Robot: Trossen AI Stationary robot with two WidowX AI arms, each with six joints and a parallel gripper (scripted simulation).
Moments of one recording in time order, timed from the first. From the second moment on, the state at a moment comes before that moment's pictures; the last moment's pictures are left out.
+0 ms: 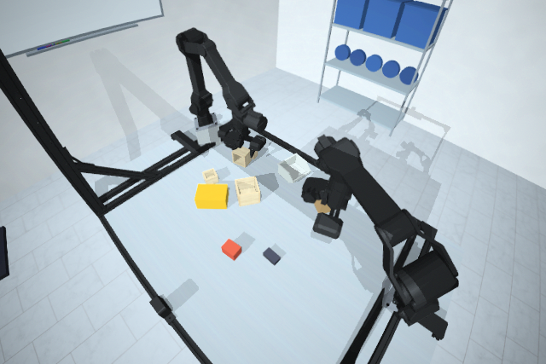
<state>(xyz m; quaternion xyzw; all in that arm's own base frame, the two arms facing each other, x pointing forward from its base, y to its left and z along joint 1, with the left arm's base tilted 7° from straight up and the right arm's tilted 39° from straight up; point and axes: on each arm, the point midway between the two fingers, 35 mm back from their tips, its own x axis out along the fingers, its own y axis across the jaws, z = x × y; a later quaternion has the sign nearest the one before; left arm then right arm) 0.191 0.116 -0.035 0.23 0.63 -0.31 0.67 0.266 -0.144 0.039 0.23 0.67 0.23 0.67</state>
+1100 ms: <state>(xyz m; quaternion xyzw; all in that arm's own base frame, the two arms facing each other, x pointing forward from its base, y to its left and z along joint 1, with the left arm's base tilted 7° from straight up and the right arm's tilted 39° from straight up) 0.188 0.108 -0.078 0.23 0.63 -0.32 0.67 0.266 -0.144 0.039 0.24 0.67 0.23 0.67</state>
